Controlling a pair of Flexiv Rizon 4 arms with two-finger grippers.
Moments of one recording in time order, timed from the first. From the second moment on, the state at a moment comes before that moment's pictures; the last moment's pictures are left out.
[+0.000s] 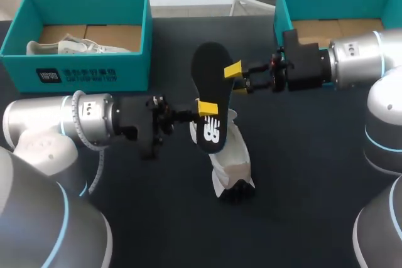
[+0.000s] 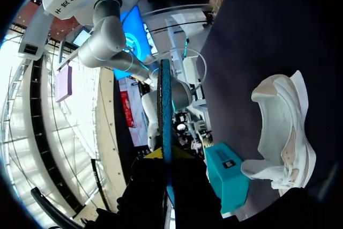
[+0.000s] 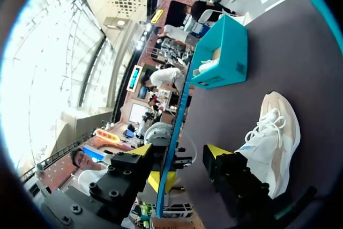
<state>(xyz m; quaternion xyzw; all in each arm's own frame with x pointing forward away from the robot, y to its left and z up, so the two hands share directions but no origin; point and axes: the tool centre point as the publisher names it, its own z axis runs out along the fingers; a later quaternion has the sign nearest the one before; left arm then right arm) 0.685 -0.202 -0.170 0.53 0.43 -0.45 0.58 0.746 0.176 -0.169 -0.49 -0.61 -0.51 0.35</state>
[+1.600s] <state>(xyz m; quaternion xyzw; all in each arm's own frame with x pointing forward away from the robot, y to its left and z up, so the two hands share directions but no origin) 0.720 -0.169 -0.180 0.51 0.50 -0.41 0.57 0.753 0.193 -0.188 -0.47 -0.61 -0.49 0.40</state>
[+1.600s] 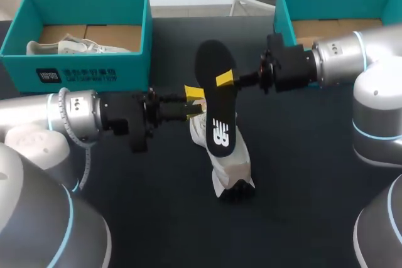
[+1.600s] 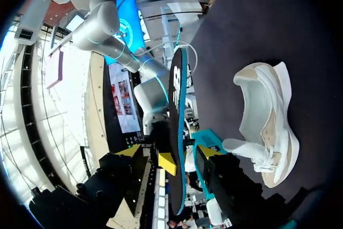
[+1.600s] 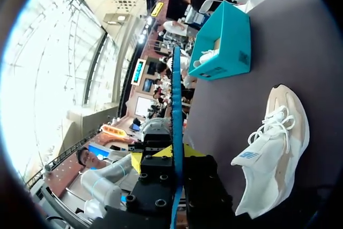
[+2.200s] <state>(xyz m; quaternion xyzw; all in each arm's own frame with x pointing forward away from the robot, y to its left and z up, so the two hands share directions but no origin) 0.722 -0.148 -0.148 0.56 0.52 -0.39 0.52 0.754 0.194 -0.202 -0.47 -0.61 -0.49 0.41</state>
